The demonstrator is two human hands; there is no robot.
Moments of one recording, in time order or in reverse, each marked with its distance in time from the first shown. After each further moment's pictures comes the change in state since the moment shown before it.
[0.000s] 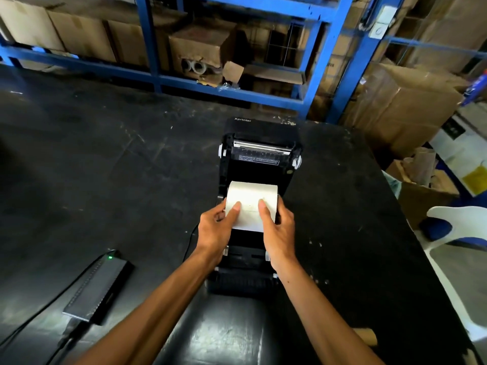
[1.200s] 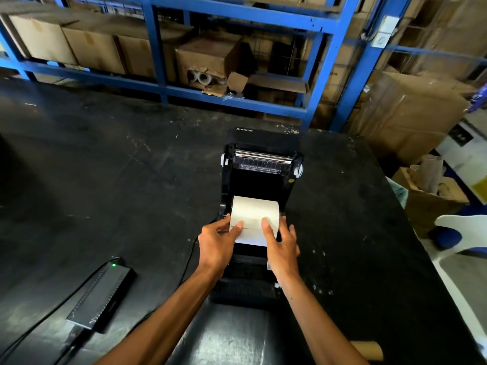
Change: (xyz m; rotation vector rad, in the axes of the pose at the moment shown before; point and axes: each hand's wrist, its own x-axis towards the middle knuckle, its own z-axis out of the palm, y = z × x) left_hand -0.005 -0.010 -0.001 0.172 0.104 0.054; right_hand -0.002 0.019 -0.010 -0.278 -0.023 0.082
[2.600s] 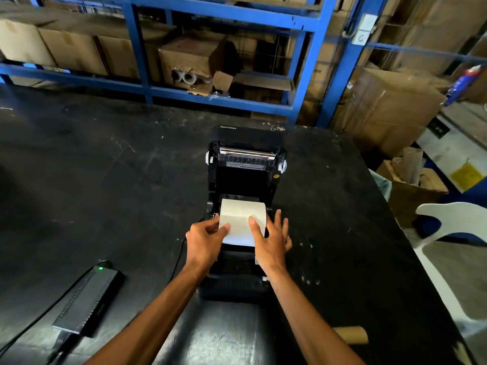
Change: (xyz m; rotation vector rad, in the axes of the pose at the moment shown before) left_hand 0.005 -0.009 -0.004 0.184 -0.006 0.067; right_hand 0.007 0.010 0.000 -0.163 0.036 -0.104
